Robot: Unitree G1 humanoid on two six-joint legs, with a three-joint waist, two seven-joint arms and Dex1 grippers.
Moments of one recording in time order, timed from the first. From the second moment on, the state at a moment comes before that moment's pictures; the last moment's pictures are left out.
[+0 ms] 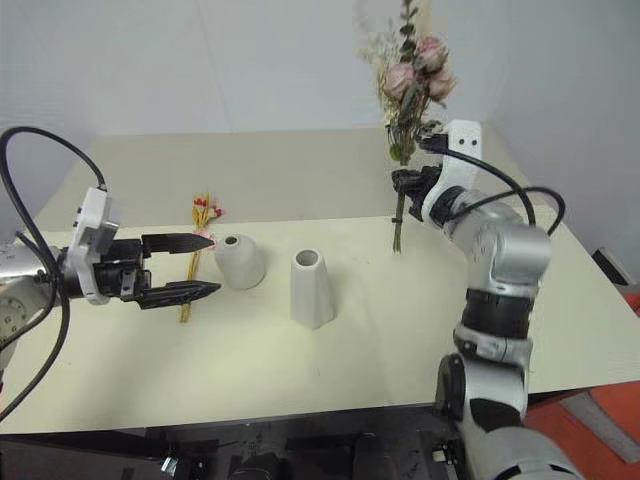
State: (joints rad) left arm -0.44 0.96 0.21 -0.22 -0.76 0.70 -1.18; right arm -0.89 -0.25 -0.39 -0.16 0.32 0.99 0.37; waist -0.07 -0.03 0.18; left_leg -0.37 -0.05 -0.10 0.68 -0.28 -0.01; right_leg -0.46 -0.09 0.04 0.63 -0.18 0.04
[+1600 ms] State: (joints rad) left arm -0.56 0.97 0.11 -0.14 -0.67 0.68 -1.29; right arm -0.67 -0.23 -0.09 -0.38 0.77 0.76 0.43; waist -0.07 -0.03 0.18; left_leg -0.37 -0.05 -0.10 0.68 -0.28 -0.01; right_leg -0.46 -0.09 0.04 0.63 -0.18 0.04
